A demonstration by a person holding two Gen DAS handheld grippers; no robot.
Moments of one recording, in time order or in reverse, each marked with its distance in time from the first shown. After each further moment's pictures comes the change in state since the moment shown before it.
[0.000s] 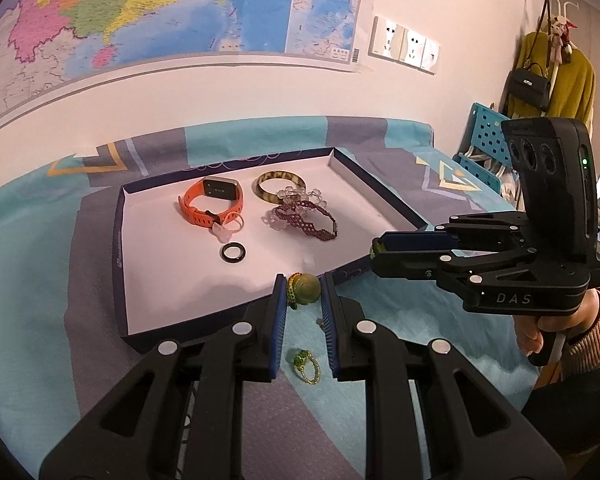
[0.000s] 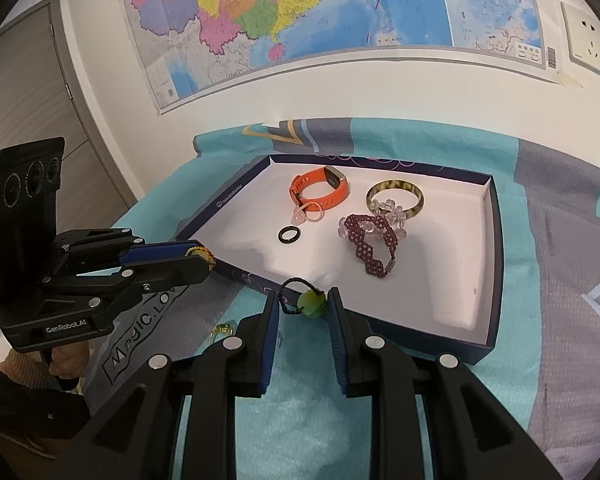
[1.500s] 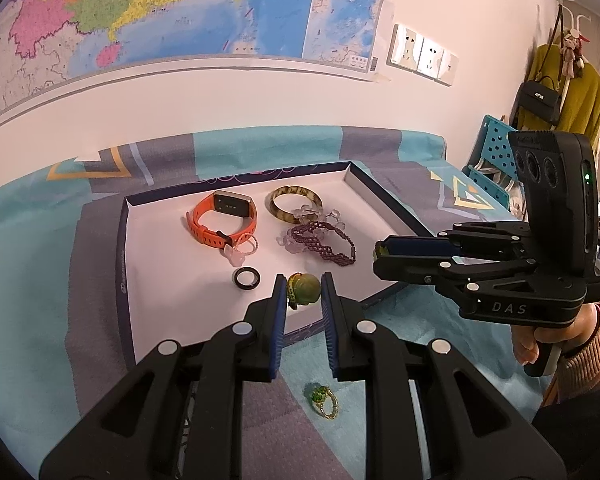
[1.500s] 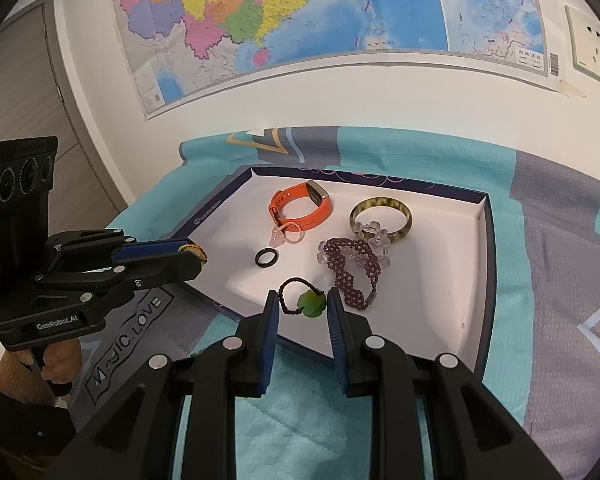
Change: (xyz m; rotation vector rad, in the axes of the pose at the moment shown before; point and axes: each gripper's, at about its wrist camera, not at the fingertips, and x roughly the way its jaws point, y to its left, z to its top) left arm 0.015 0.015 0.021 -0.038 -0.009 0.012; right arm 0.015 -0.016 0.021 0.000 -0.004 -0.027
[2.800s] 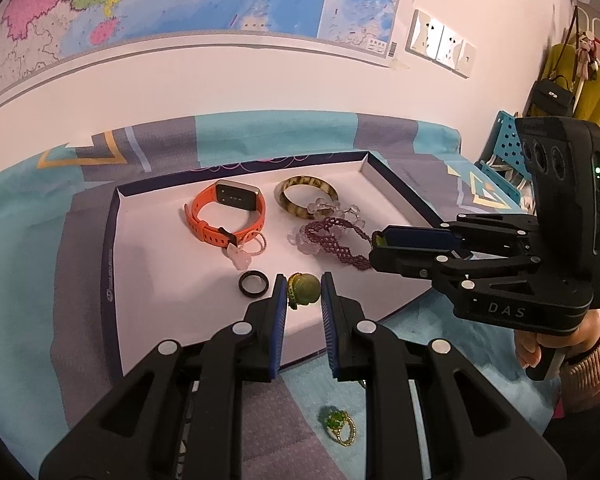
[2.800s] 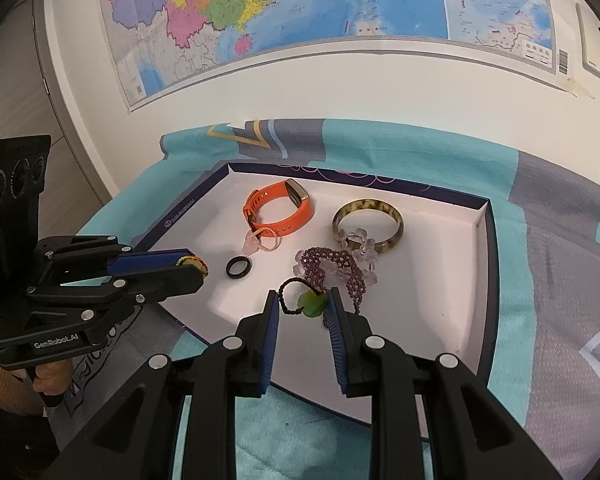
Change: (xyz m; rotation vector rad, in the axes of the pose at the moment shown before) left arm 0.034 0.009 0.005 -0.028 0.048 0.017; right arm 0.022 -0.008 0.013 -0.009 0.031 -0.048
